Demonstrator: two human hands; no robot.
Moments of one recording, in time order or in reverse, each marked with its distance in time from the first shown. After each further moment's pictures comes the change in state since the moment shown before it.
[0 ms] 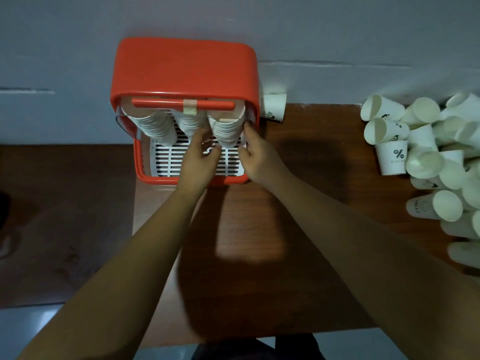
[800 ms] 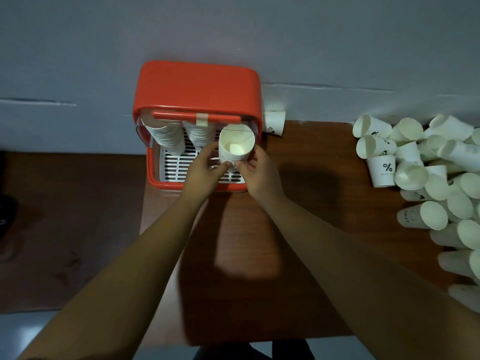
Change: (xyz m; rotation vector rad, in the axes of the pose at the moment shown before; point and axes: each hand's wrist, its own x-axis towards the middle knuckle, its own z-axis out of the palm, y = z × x) left_hand -0.010 -0.004 -0.013 0.031 -0.058 0.063; right_hand -0.023 -0.008 0.019 0.145 0.267 0.006
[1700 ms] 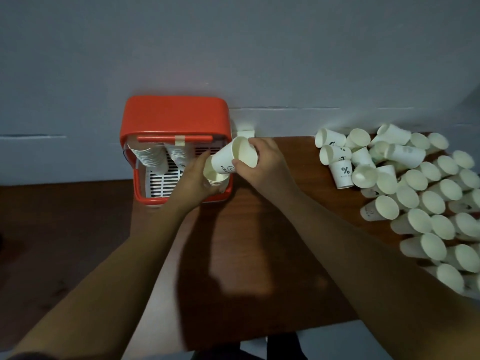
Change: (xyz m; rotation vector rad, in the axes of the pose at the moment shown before) left_hand -0.012 0.045 0.001 0.352 -0.149 0.248; right_hand -0.032 -0.054 -0.099 -0.290 0.201 -0.320
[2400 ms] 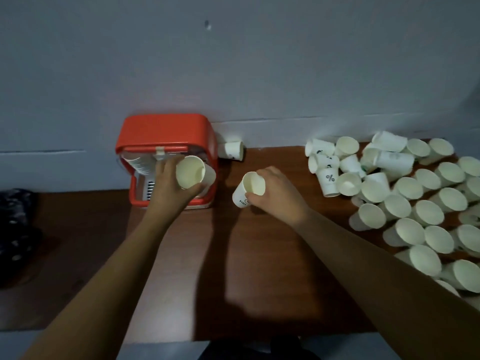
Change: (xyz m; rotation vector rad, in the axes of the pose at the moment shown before) left_hand -0.053 0.107 0.006 0.156 0.334 -0.119; right_hand -0.037 0.076 -0.098 -0.111 -0.335 0.006
